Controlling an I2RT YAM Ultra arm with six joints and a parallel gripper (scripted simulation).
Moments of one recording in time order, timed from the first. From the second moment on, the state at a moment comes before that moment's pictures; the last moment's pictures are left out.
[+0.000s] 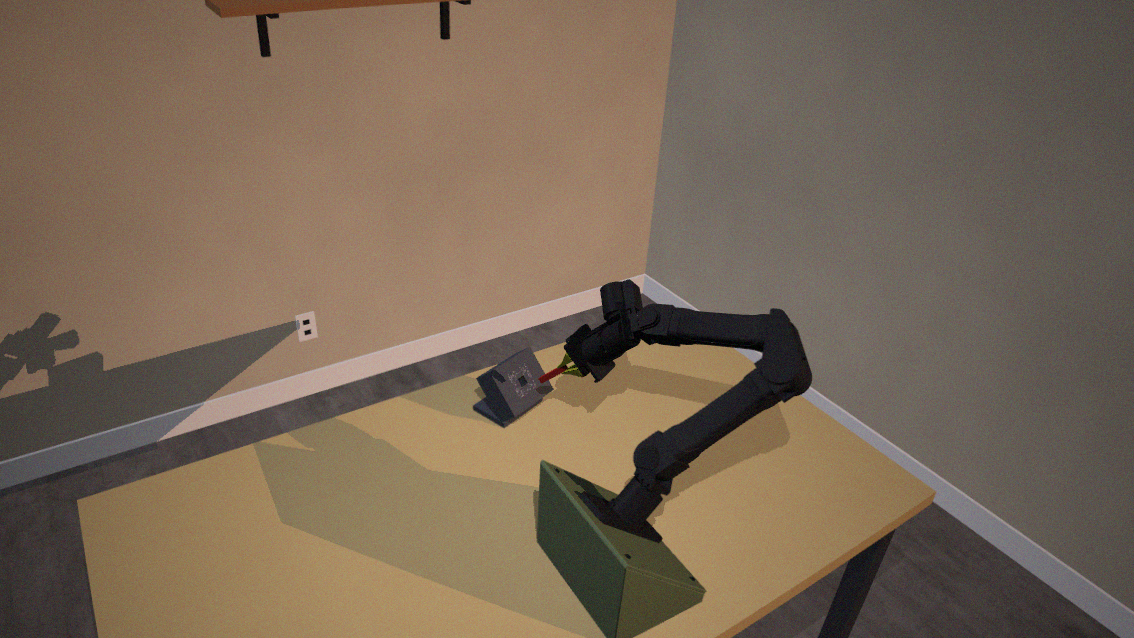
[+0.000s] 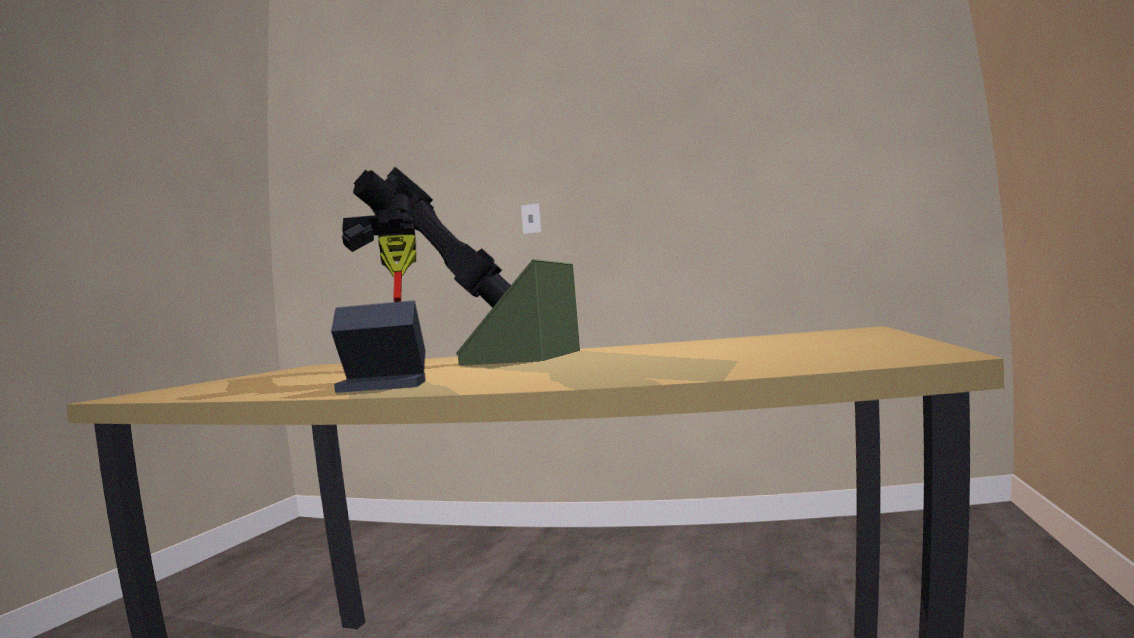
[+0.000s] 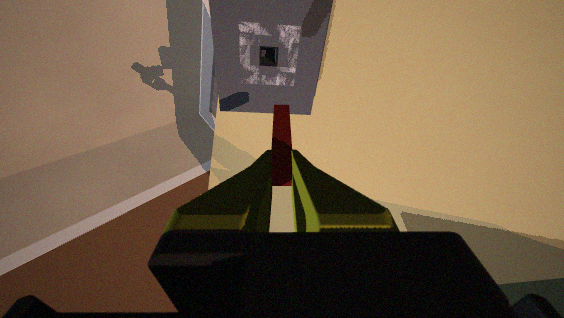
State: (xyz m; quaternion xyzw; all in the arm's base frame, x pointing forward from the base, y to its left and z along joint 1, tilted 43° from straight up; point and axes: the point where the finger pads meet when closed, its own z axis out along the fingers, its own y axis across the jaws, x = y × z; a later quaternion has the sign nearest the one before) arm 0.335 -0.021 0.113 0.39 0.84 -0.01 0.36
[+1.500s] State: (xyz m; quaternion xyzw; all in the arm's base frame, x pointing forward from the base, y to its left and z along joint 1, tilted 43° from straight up) arm 0.360 -0.039 0.098 0.42 0.82 0.01 0.39
